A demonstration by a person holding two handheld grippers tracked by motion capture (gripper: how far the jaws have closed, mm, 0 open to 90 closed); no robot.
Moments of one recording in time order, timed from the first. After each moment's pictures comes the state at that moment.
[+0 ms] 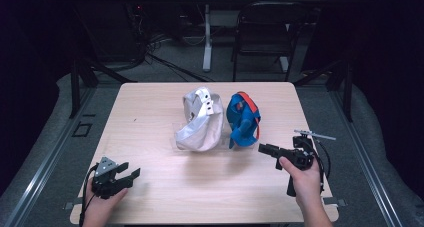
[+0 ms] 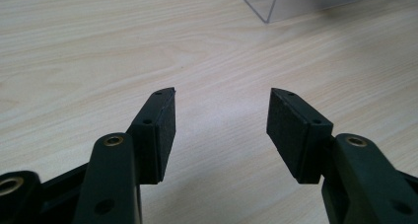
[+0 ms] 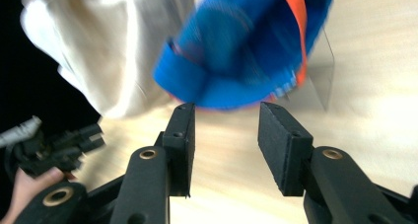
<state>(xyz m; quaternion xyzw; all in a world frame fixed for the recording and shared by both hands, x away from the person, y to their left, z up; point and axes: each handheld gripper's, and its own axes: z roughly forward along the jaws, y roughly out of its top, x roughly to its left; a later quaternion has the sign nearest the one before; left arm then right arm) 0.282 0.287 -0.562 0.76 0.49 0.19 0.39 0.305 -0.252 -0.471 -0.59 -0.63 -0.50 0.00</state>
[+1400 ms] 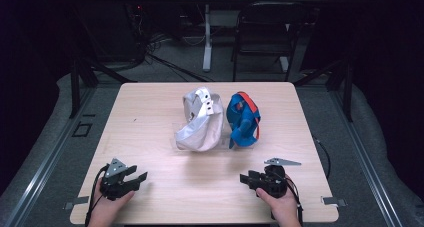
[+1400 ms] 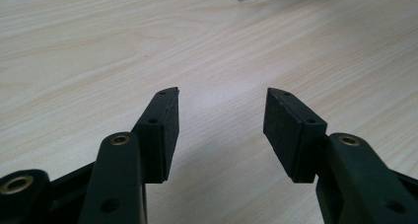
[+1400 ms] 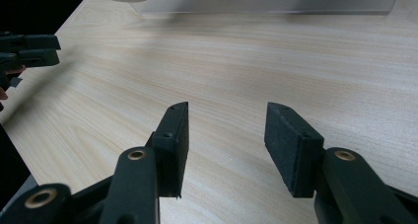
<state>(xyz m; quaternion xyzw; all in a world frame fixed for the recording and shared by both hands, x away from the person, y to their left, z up) 0.284 0.267 -0.571 0.79 0.46 0.18 0.38 0.279 -0.205 -0.559 -0.53 -0.72 -0.45 -0.03</state>
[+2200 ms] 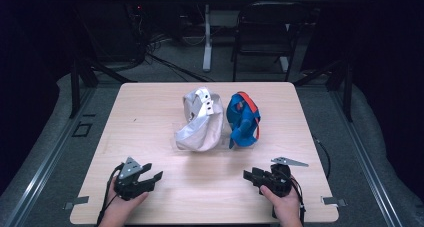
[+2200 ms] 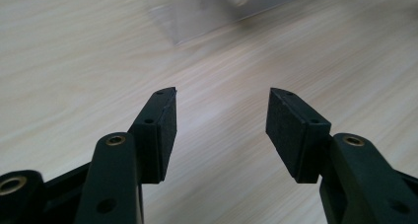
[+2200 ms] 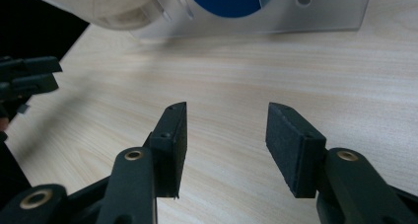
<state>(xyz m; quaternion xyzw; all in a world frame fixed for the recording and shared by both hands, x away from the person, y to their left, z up) 0.278 0.212 -0.549 0.80 0.40 0.18 0.41 0.278 -0.218 -0.556 -0.55 -0.68 -0.48 -0.03</state>
